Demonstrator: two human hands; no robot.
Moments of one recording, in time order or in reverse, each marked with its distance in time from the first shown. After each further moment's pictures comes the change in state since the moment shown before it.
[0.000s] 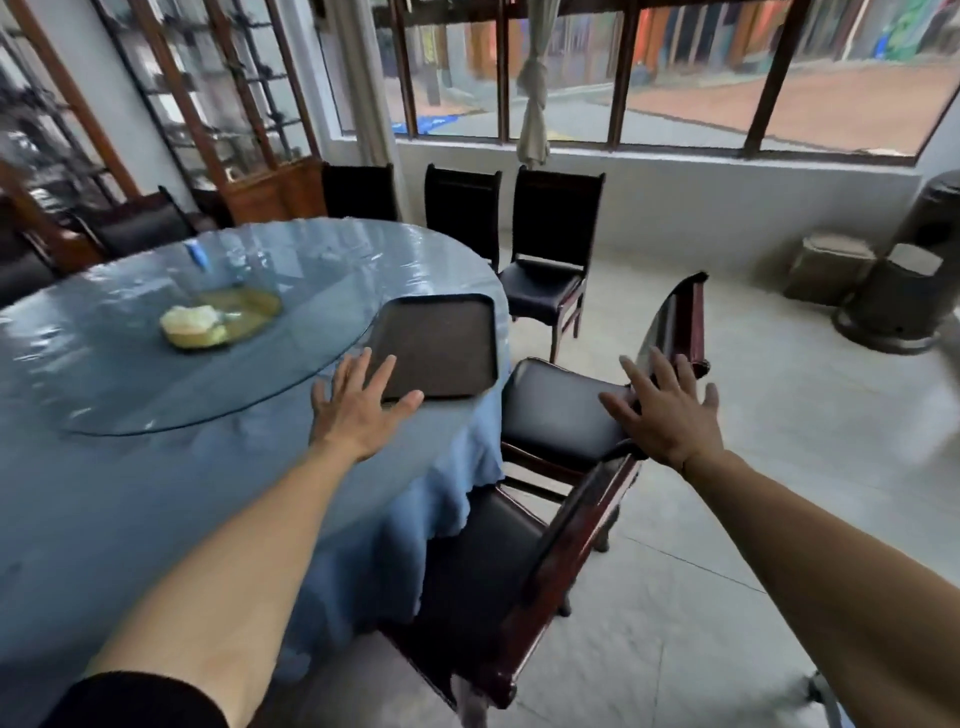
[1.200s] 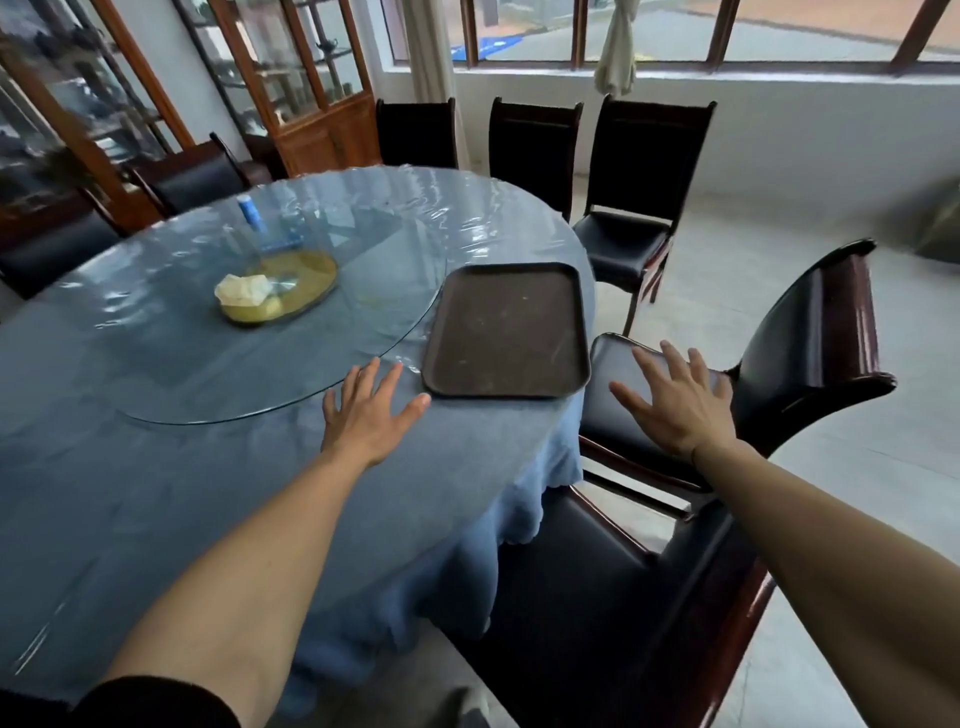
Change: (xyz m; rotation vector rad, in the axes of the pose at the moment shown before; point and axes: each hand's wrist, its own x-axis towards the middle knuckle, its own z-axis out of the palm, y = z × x) left_hand 0.107 -0.119 0.048 -0.020 -0.125 -0.170; right_hand 0.139 -0.113 0.093 0.014 -0.130 -0.032
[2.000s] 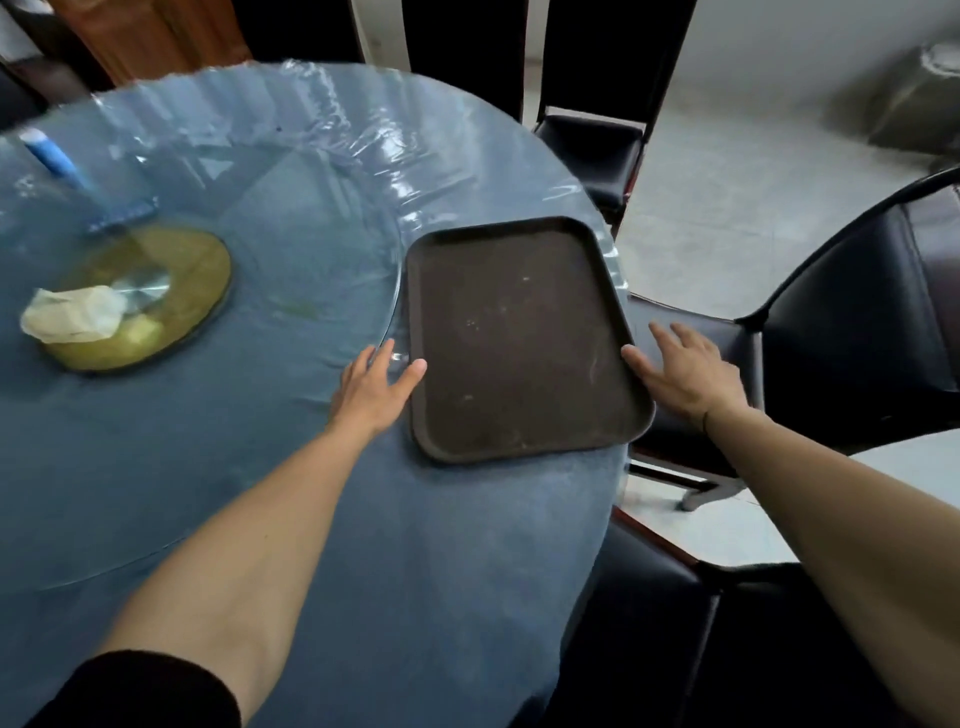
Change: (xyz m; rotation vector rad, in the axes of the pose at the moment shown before) left_hand 0.314 -0.038 0.094 -0.286 -0.265 0.027; right_hand 0.231 -0.066 0.094 0.067 -0.166 0.302
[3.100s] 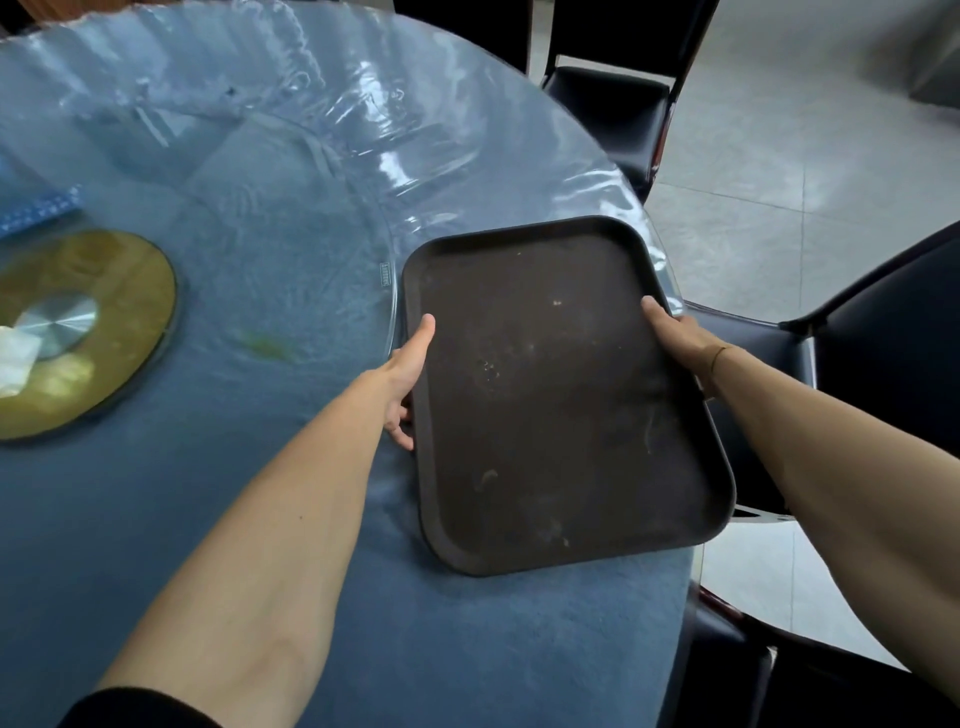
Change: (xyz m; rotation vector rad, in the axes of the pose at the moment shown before) left_hand 0.159 0.043 0.004 -0.633 -0.571 -0.605; right_hand 0.188 -0.055 0.032 0.685 -0.281 0.448
